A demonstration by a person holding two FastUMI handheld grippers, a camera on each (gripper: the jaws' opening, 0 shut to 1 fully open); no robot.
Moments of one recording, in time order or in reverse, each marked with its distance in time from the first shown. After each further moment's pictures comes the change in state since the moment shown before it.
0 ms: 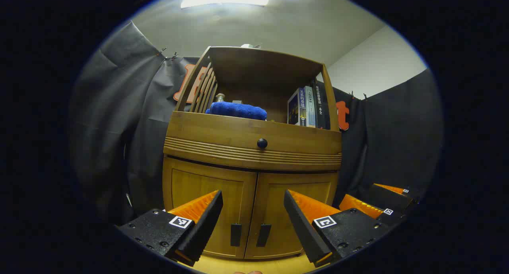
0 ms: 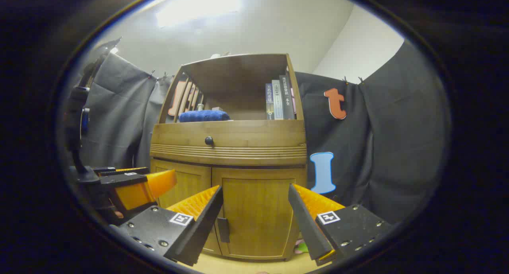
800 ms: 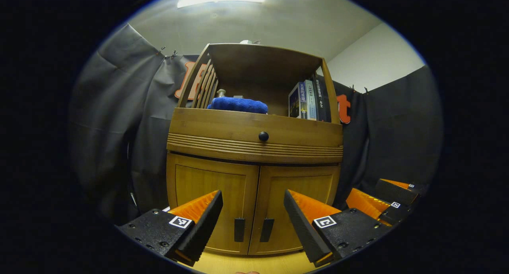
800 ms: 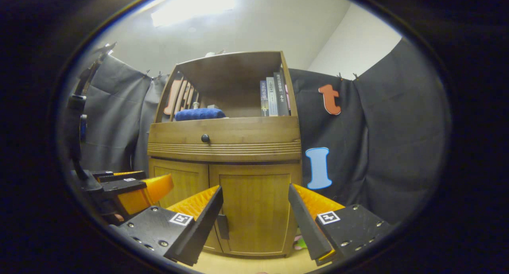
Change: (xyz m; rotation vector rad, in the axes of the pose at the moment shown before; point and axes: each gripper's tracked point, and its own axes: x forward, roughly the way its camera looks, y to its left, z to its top) left arm -0.009 0.005 -0.008 0.014 0.035 0.027; right arm -0.009 -0.006 -0.003 0.026 0.041 -0.030
